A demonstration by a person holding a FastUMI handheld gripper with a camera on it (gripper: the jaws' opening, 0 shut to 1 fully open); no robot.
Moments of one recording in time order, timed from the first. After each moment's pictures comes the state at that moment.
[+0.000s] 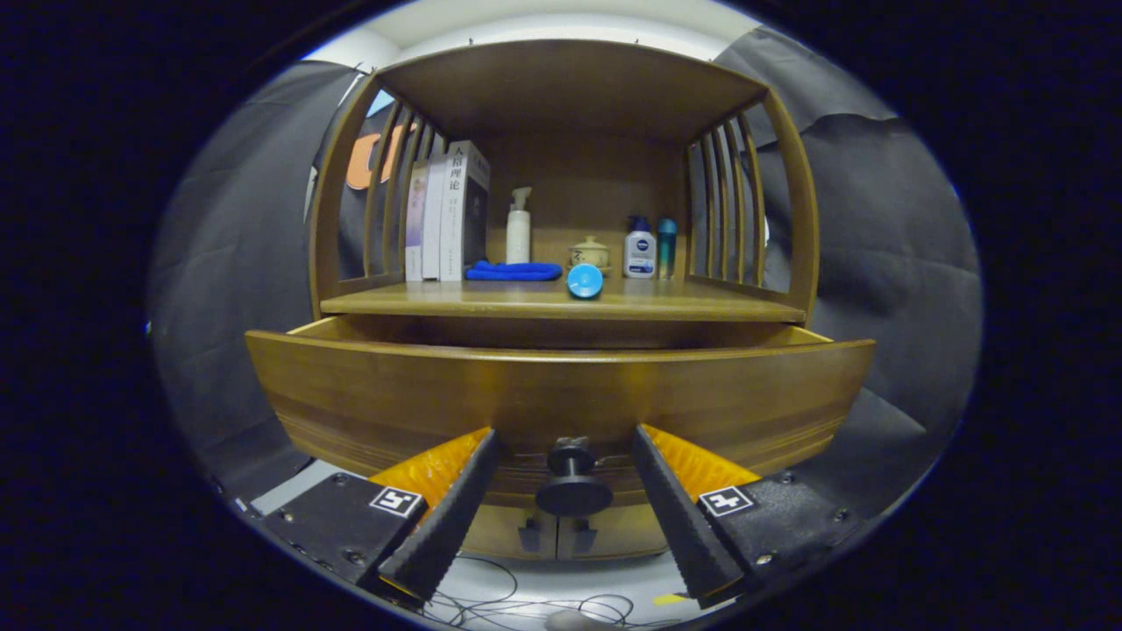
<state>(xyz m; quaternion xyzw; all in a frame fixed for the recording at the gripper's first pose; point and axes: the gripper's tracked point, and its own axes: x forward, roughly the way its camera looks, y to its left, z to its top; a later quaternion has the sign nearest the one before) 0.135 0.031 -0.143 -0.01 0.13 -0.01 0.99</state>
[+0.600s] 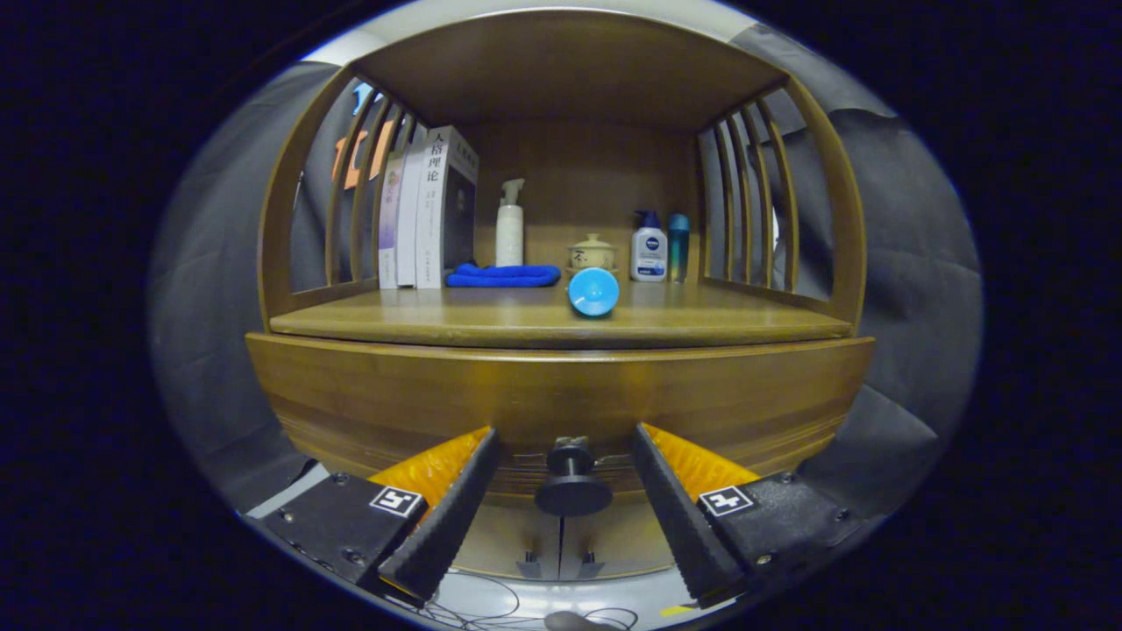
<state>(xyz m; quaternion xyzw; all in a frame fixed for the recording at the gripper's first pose) 0.210 0.034 -0.142 -0.01 0.13 -0.01 0.99</state>
